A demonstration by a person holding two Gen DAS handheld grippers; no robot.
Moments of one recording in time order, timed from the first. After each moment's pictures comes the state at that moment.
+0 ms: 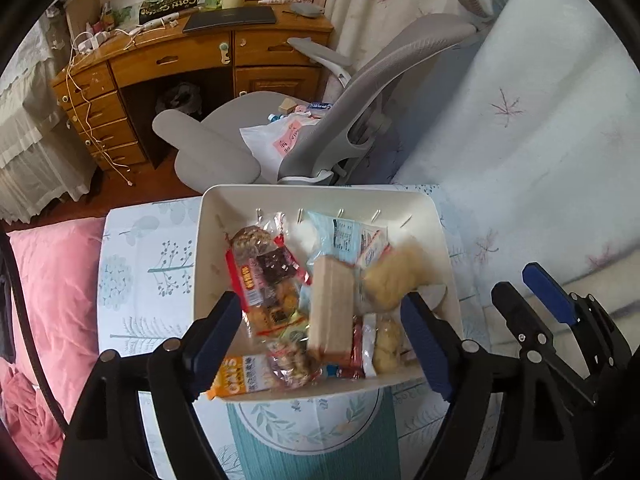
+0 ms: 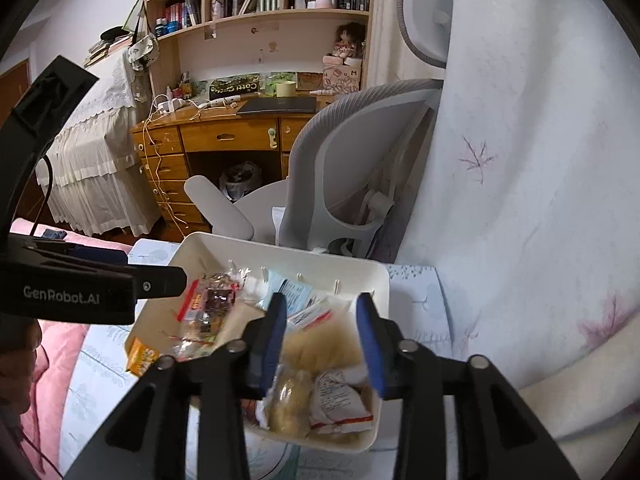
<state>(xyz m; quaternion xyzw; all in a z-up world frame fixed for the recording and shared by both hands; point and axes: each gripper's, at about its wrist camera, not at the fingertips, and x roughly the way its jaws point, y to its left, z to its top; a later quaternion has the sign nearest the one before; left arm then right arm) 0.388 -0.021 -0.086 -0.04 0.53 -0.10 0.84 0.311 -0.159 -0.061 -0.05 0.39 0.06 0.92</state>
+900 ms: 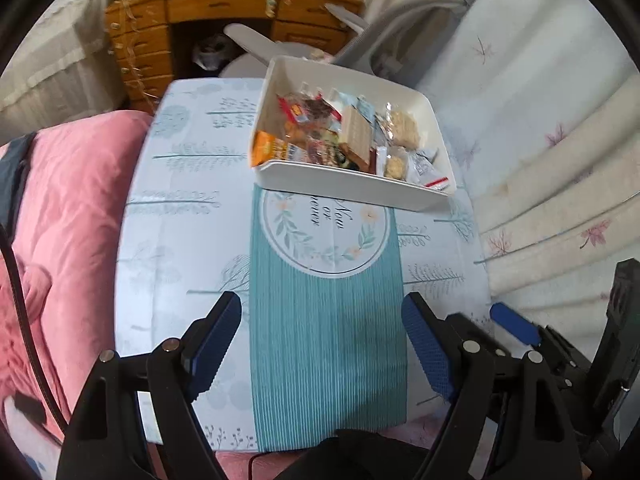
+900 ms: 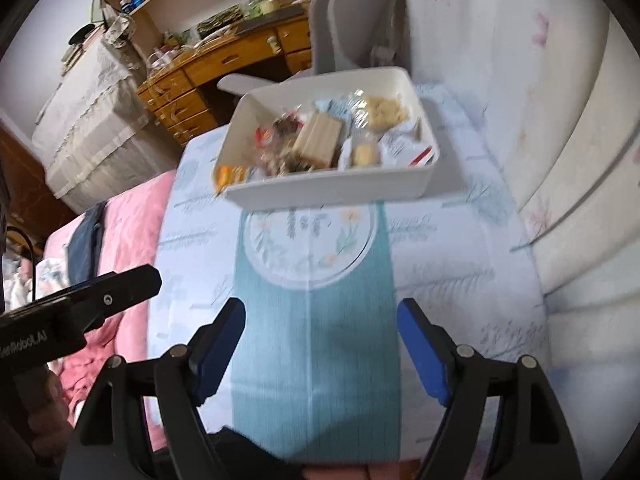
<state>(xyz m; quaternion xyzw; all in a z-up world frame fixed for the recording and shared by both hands) 0.132 0.038 -0.093 -0.10 0.56 -0.06 0.82 0.112 -0.131 -0.096 0.09 0.55 0.06 0.83</state>
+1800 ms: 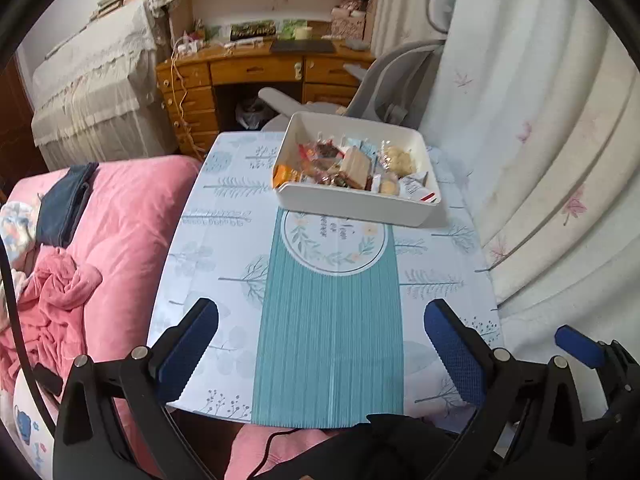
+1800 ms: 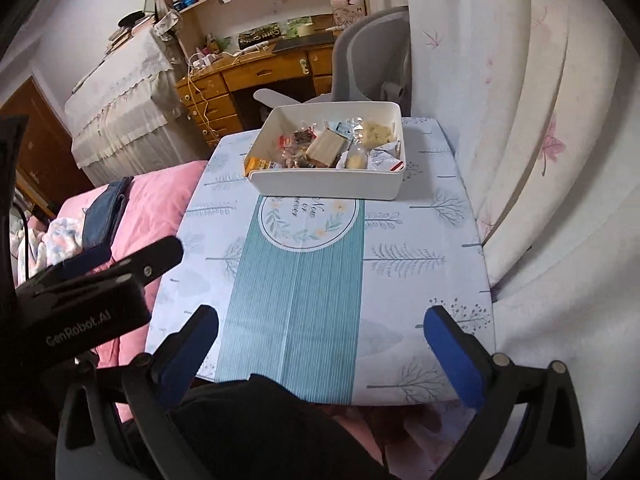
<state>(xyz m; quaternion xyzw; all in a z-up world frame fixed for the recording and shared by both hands) 0.021 -0.030 -0.035 -0.05 0.46 0.02 0.89 0.000 -0.168 -0.025 0.03 0.50 0.10 0.86</state>
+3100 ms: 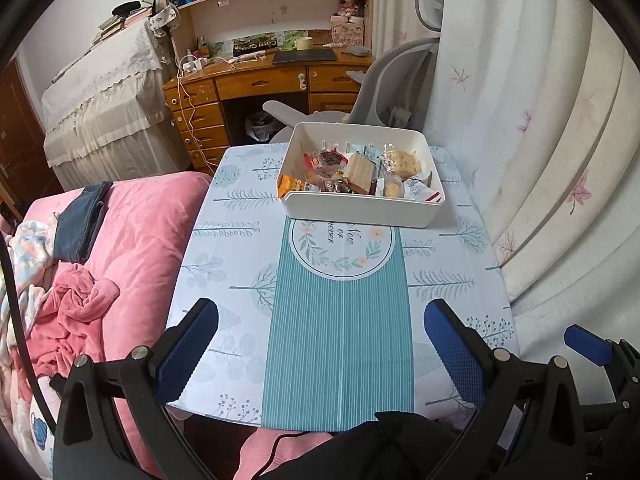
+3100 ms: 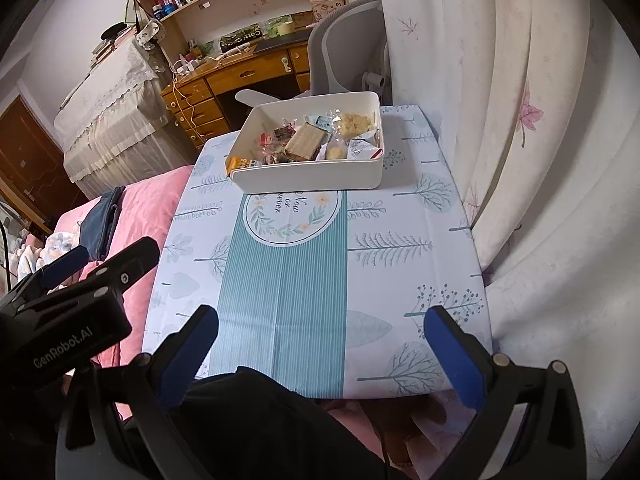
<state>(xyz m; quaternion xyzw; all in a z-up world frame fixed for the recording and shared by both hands) 0.014 -0.052 -0.030 -0.01 0.45 0.04 0.89 -0.004 -0.195 -0.032 0.06 0.51 0.08 0.85</state>
